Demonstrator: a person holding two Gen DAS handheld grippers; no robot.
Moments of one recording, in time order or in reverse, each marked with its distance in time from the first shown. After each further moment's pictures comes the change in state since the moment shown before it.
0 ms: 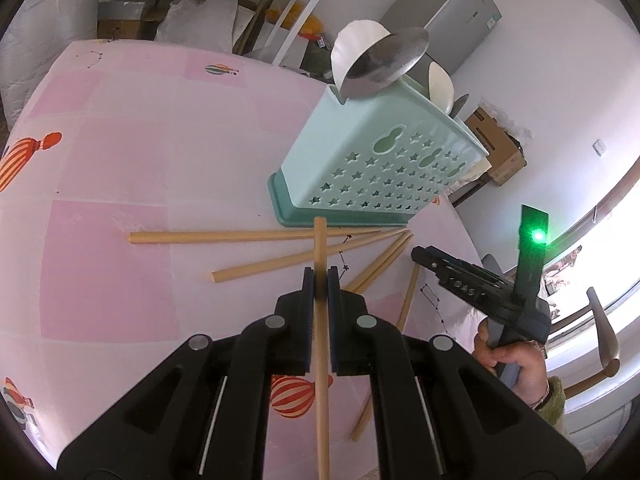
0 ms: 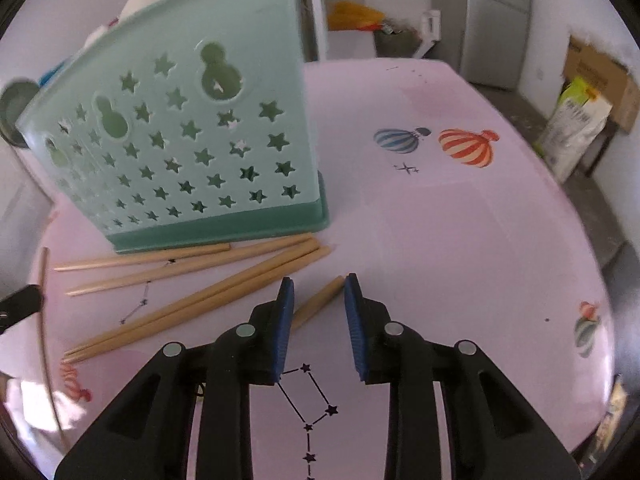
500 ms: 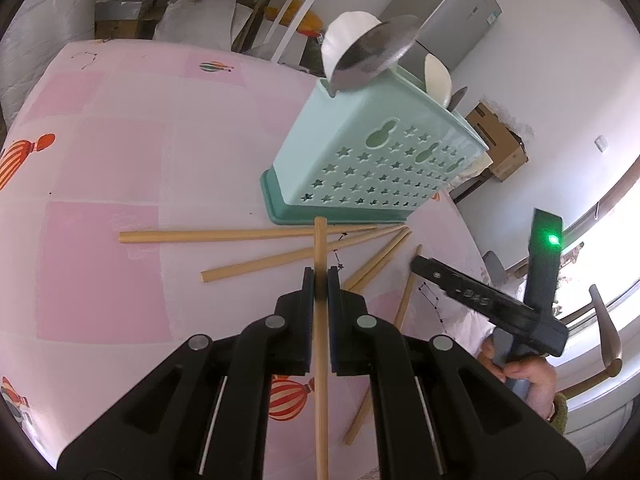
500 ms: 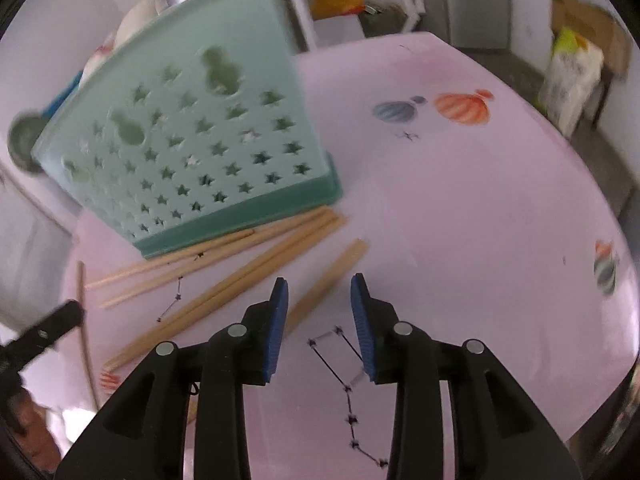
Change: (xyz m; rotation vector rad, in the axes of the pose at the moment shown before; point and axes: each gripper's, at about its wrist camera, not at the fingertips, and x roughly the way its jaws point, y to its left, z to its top) left arm 0.006 -0.009 0.000 0.011 0.013 0.007; right arm -0.008 0.017 -0.013 0.077 0.025 0.009
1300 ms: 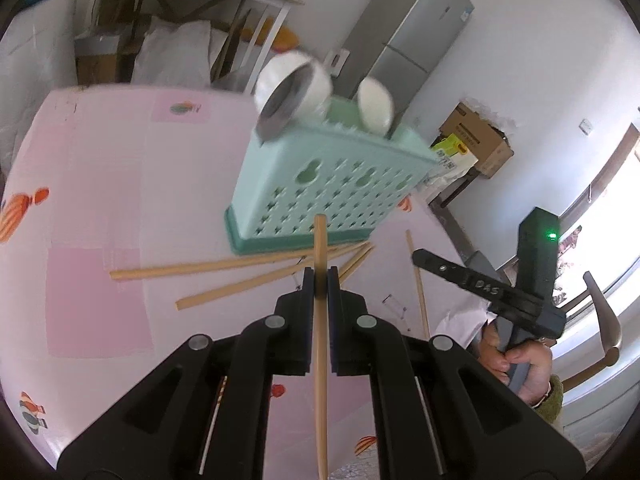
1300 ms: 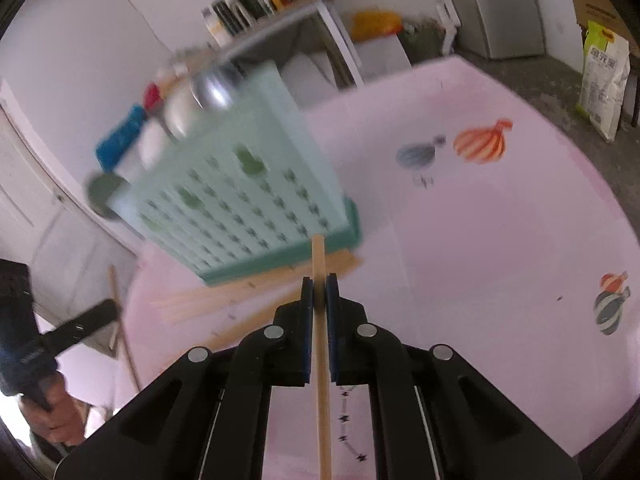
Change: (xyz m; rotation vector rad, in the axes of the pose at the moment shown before) left arm -0.026 -0.046 0.013 0.098 -0.063 -0.015; right arm -0.057 -0.045 0.009 0.065 -0.117 0.294
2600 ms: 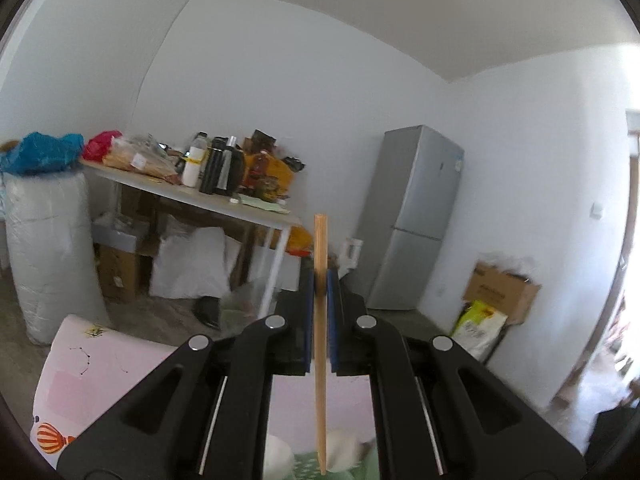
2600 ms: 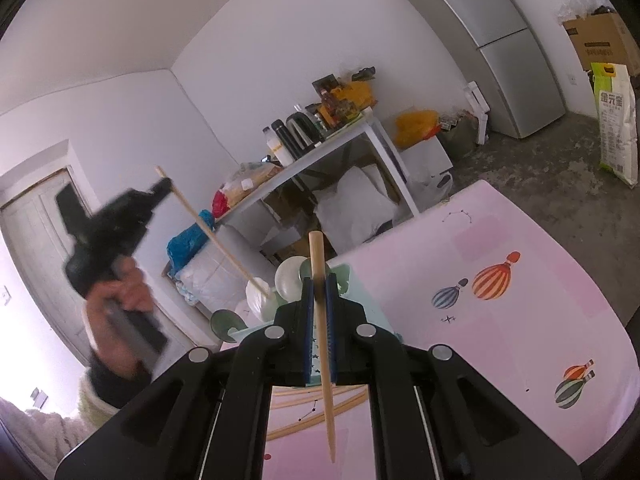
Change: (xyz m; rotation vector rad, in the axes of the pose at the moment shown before) left arm -0.027 -0.092 0.179 0.137 -0.696 0.150; right arm -0.097 -0.007 0.048 0.022 -0.360 0.220
